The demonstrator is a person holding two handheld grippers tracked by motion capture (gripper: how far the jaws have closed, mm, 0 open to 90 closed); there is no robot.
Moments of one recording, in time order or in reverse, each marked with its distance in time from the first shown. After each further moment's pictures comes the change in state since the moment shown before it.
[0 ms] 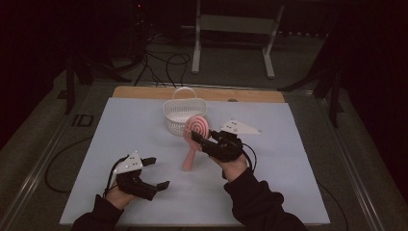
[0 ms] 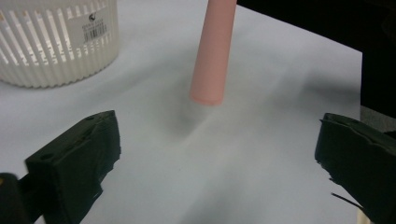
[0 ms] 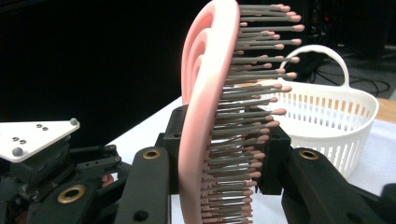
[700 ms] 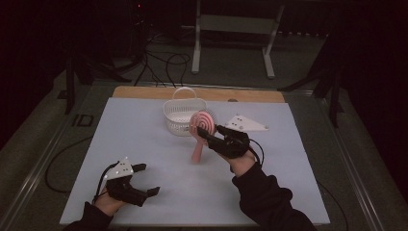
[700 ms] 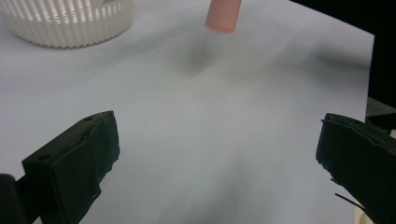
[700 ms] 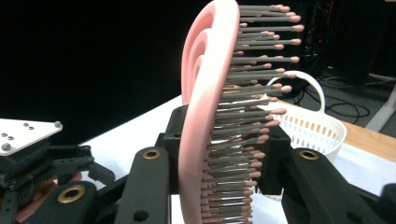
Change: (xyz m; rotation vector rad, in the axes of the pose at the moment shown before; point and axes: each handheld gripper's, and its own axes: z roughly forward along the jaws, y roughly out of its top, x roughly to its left) left arm 0.005 -0.024 -0.020 0.048 0.027 -0.026; right arm -0.009 0.015 -0.012 -0.015 -0.008 -0.133
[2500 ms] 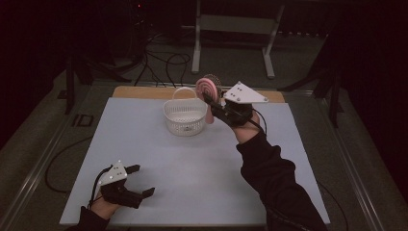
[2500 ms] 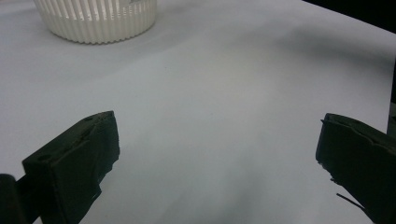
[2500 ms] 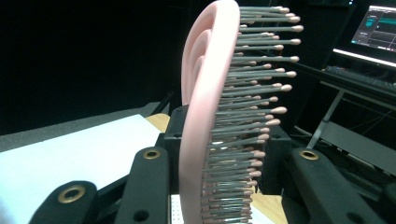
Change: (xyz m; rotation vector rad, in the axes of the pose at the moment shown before) left arm 0.001 -0.013 -0.009 -0.029 0.073 0.009; right arm -0.033 0.062 0.020 -0.075 -0.168 -0.283
